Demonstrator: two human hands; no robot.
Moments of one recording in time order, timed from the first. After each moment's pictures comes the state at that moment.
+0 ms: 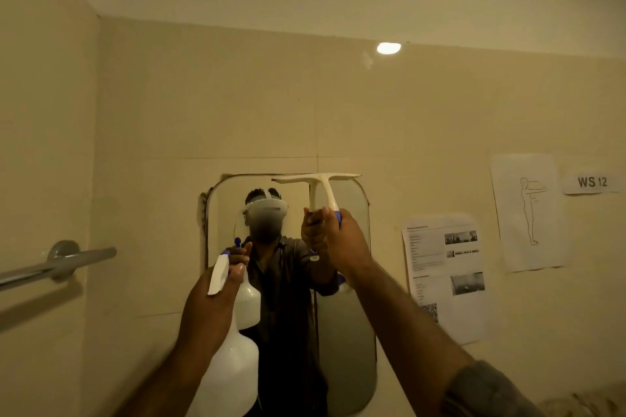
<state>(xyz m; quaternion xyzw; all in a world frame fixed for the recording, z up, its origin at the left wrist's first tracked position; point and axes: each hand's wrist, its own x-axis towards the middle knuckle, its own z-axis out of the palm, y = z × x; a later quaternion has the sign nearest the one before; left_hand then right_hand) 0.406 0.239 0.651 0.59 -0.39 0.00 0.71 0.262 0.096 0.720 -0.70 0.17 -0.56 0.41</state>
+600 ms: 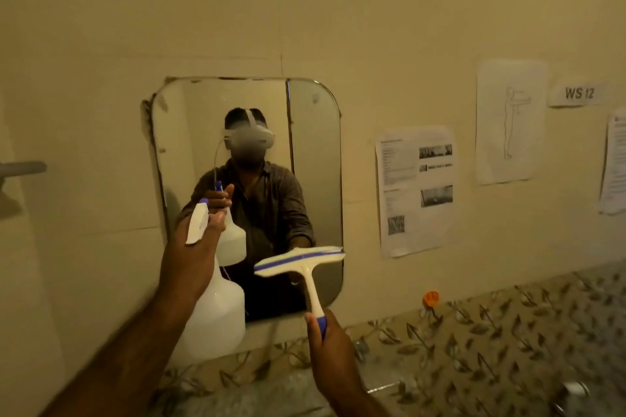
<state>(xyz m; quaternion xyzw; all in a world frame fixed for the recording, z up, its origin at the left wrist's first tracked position) 0.374 0.219 0.597 0.64 -0.36 0.02 0.68 0.229 0.107 0.427 -0.68 0.39 -0.41 0.46</state>
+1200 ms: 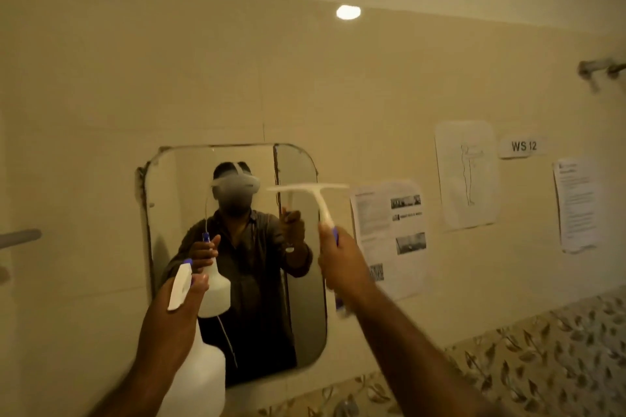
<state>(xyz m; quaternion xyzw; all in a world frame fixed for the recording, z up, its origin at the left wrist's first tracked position) 0.354 0.238 0.609 0.64 -0.36 0.01 0.68 0.163 0.104 0.644 -0.69 0.23 -0.52 0.45</state>
